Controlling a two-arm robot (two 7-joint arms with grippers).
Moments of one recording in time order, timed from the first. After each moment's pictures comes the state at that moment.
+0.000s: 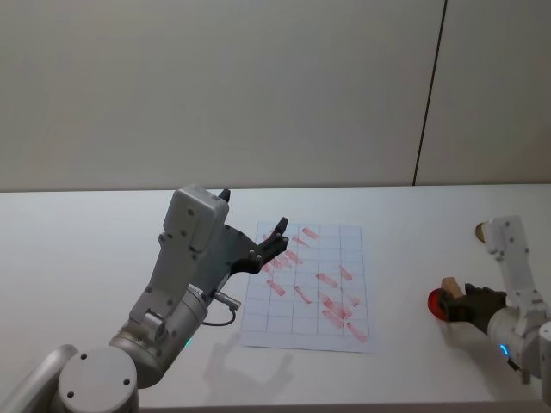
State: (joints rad) left arm -0.24 0.38 0.45 -1.63 -0.20 0.01 -0.01; right arm 0.42 0.18 -0.23 -1.02 0.17 0.33 0.09
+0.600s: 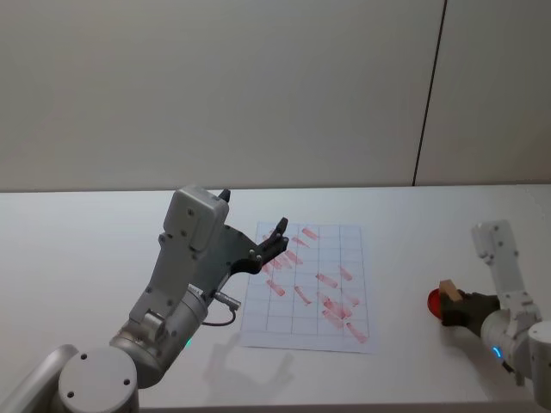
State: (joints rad) left arm -0.24 0.38 0.45 -1.63 -0.20 0.01 -0.01; right arm 0.45 0.16 -0.24 -0.96 0.15 0.33 0.09
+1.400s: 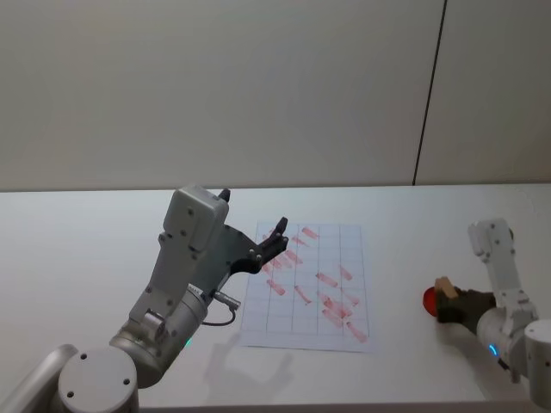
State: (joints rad) left arm -0.24 0.38 0.45 -1.63 -0.20 0.01 -0.01; right arm 0.45 0.16 -0.24 -0.96 0.15 0.31 0.09
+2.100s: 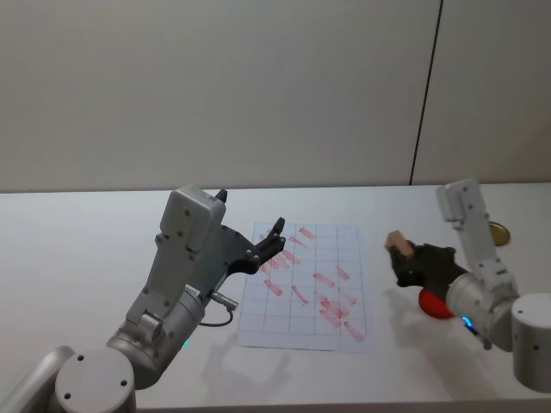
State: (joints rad) left arm -0.24 0.38 0.45 -1.63 -0.20 0.01 -0.01; right arm 0.41 0.16 -0.27 -1.17 0.12 0.26 0.21
